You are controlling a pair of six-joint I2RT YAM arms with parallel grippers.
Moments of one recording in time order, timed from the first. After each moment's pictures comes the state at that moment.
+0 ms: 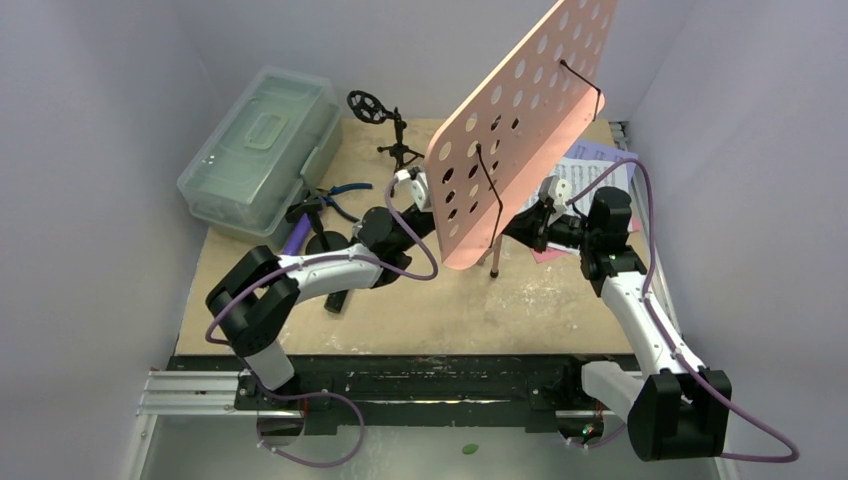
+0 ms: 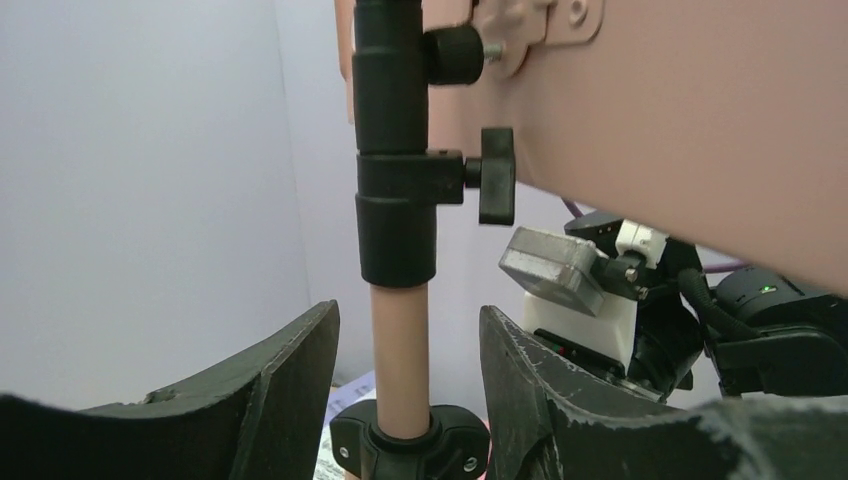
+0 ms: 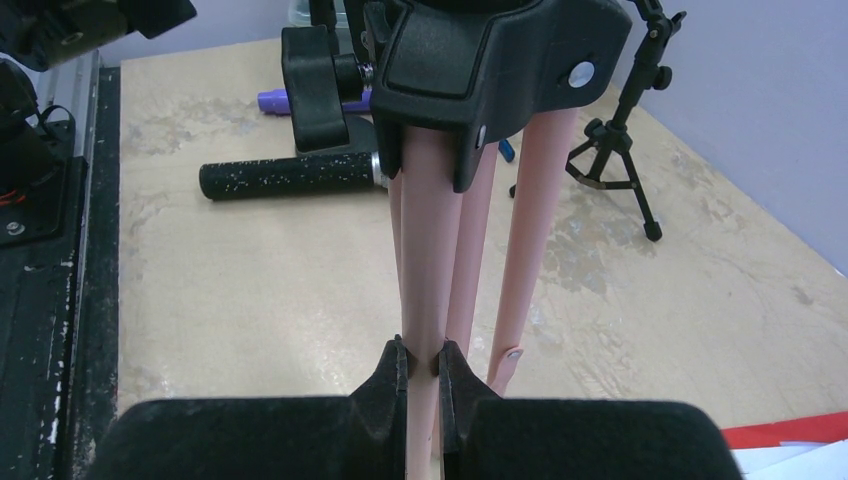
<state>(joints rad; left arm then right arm) -0.87 1.67 1.00 1.33 0.21 -0.10 0.05 1.05 0.71 0.04 -1.06 -0.33</state>
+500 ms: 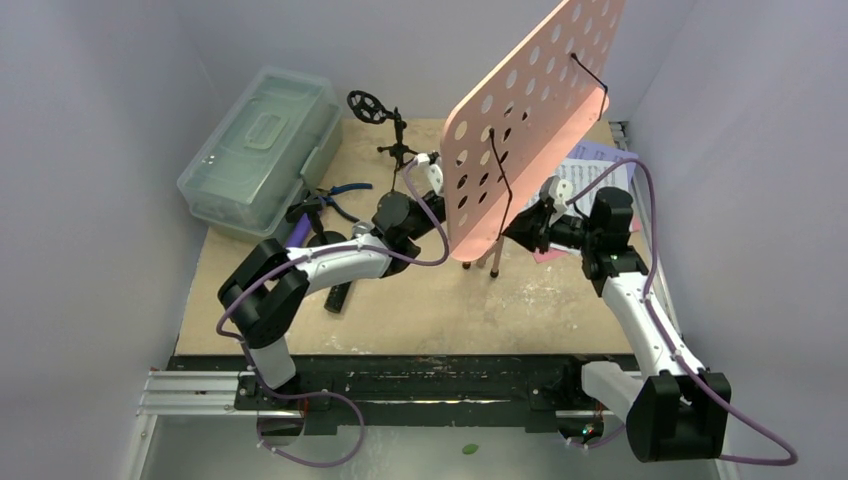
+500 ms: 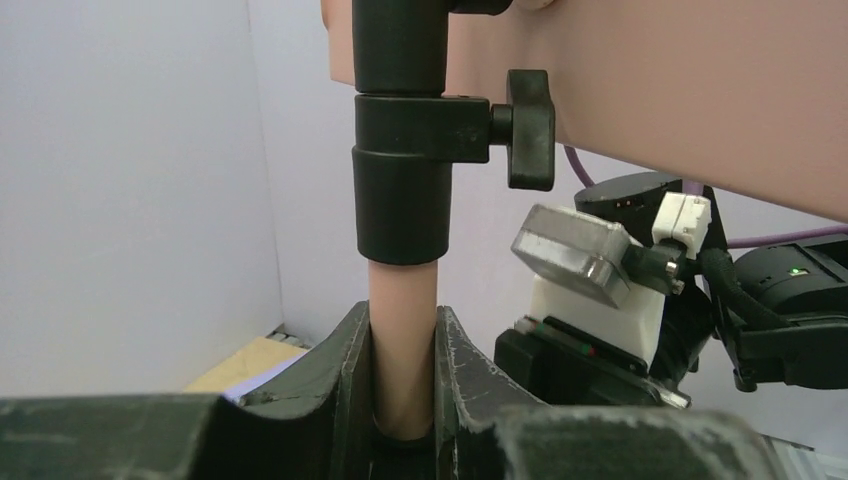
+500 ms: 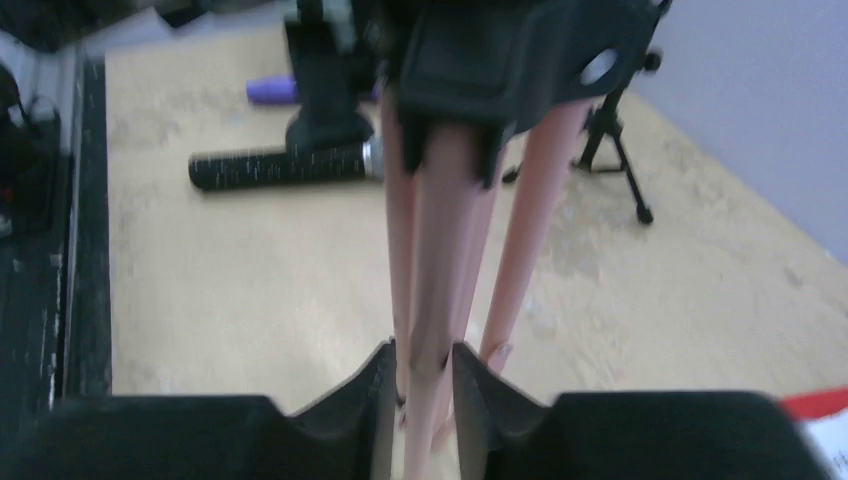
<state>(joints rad) -0.86 1.75 1.11 1.22 0.26 -0.17 0.04 1.04 0.71 0.03 -1.07 -0.32</state>
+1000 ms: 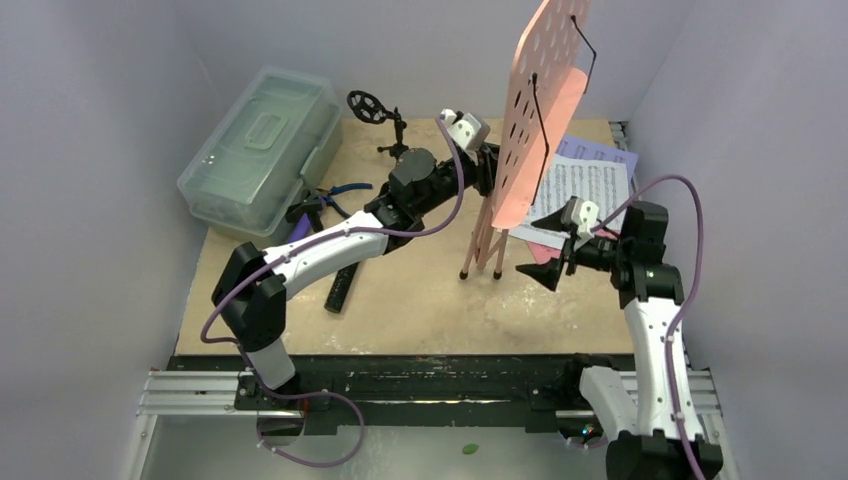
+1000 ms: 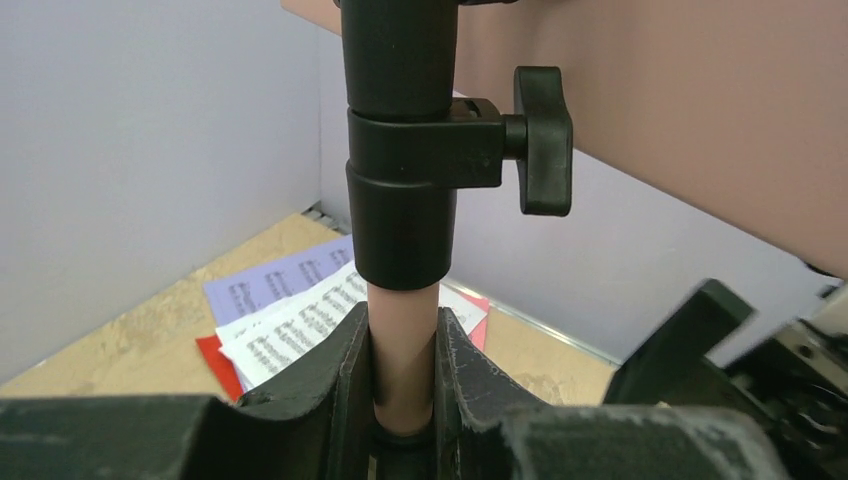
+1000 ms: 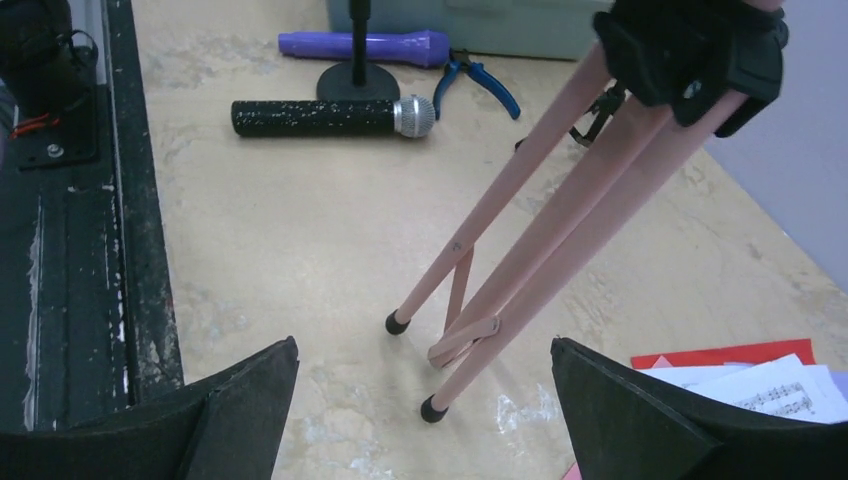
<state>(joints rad) -0.86 1.73 1.40 0.58 0.14 -0.18 -0.13 0.88 0.88 -0.64 -1.18 -0.74</state>
